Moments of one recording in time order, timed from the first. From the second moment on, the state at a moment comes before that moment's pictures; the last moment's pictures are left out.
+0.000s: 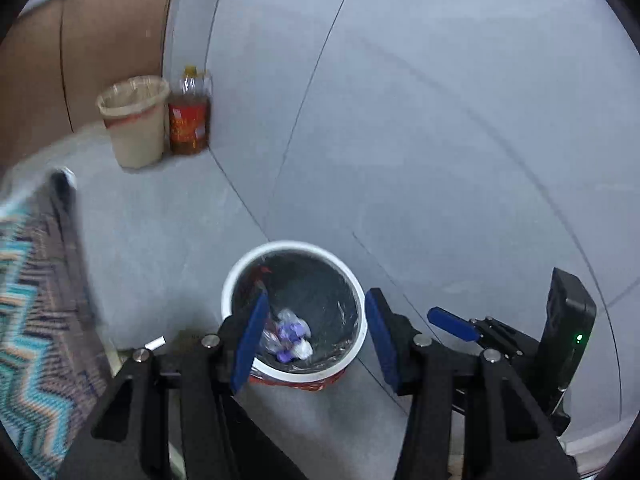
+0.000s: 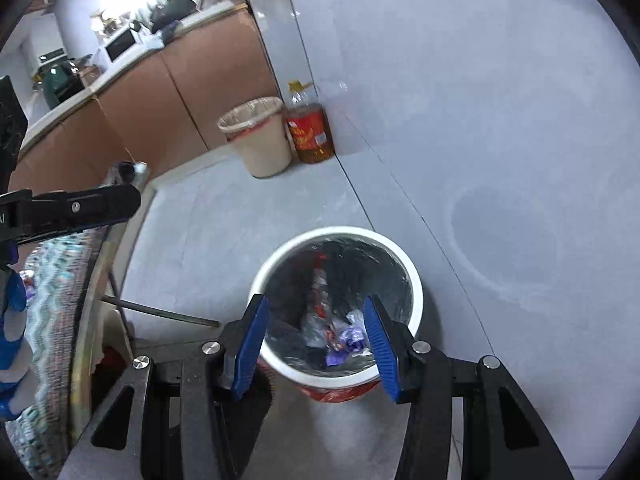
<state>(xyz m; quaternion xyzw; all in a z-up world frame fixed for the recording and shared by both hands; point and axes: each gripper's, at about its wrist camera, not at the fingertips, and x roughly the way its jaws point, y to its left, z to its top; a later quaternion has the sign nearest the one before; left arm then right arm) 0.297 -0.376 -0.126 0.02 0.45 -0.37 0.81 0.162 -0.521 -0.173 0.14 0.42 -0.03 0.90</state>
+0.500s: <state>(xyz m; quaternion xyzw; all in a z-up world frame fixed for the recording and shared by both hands) 0.182 -0.216 -0.009 0.03 0.33 -0.34 0.88 0.079 -0.426 -0.044 0.10 0.30 0.04 0.95</state>
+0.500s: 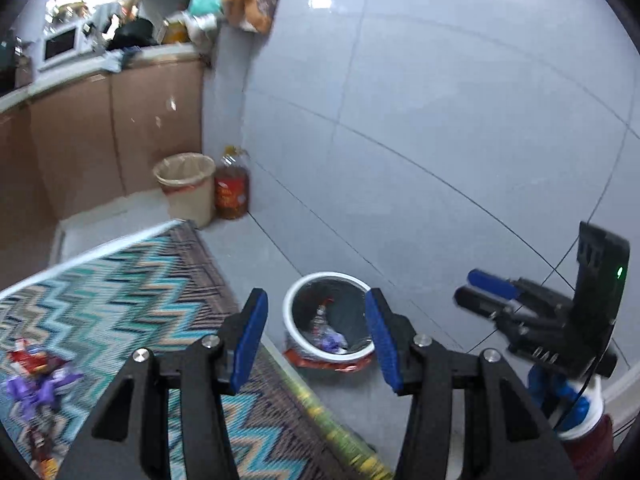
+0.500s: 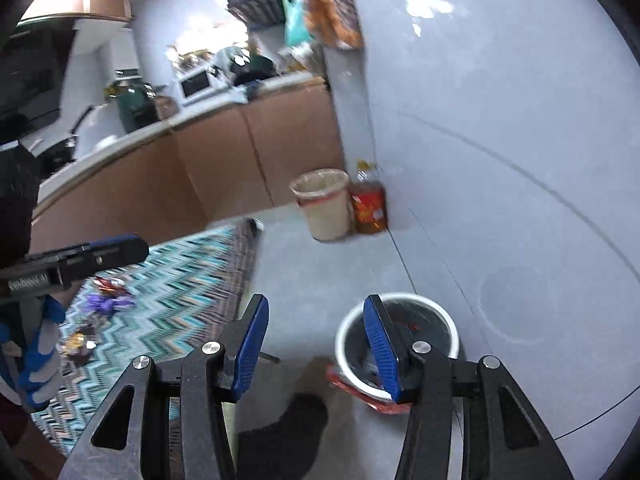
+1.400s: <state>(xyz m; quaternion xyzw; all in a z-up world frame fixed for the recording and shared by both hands) 0.105 0.152 -0.092 -0.06 0.36 -0.05 0.93 0.101 -0.190 -0.027 0.03 0.32 0.26 0.91</state>
